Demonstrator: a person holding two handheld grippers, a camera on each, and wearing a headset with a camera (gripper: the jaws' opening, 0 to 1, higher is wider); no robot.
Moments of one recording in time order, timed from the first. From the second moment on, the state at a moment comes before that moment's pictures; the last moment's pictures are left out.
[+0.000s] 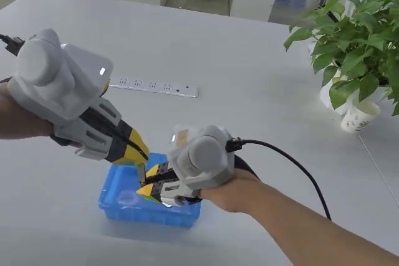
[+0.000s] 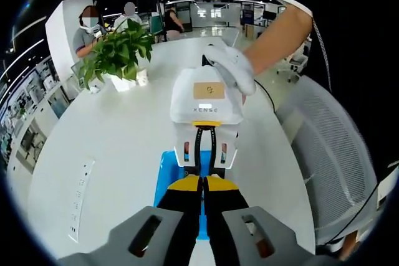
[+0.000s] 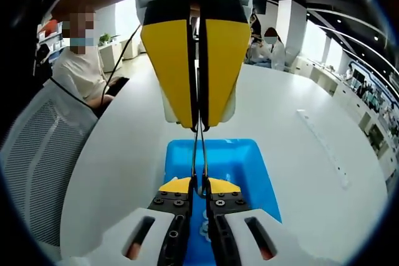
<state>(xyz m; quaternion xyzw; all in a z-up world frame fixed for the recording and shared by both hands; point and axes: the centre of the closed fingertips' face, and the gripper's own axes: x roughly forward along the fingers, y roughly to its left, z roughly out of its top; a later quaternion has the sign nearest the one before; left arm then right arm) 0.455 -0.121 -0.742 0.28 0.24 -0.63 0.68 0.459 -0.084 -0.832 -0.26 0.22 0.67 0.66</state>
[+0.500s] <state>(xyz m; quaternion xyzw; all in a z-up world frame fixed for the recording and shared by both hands) 0.462 -0.120 -0.764 0.27 0.26 -0.63 0.68 0.464 -0.085 -0.855 -0.26 0.24 0.67 0.65</state>
